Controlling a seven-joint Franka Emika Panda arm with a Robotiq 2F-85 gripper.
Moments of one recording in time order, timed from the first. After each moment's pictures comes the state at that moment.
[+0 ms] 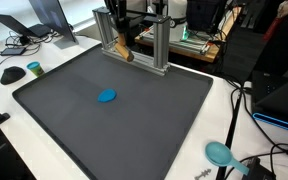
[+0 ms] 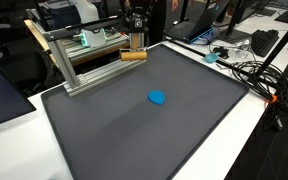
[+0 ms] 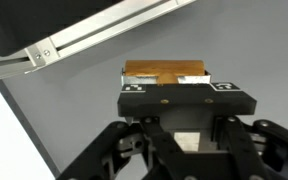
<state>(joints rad) 0.02 -0.09 -0.04 -2.18 -0.10 2.03 0.41</state>
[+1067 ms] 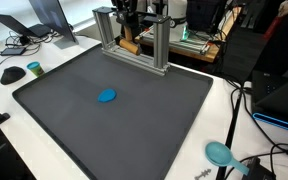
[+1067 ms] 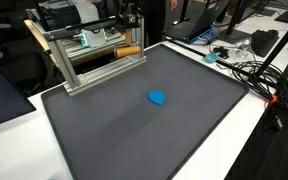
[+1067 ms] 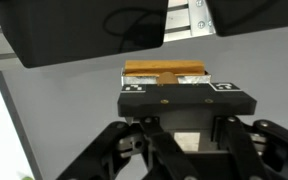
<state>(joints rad) -0.01 -0.22 -0.01 -2.31 -0.10 2.03 0.22</state>
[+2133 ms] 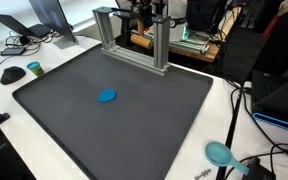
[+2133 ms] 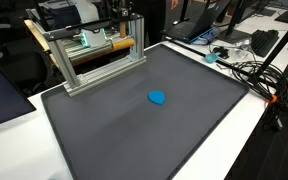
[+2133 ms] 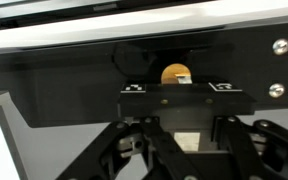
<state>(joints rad) 0.00 -0.46 0.01 -2.53 -0.06 2.03 0.16</state>
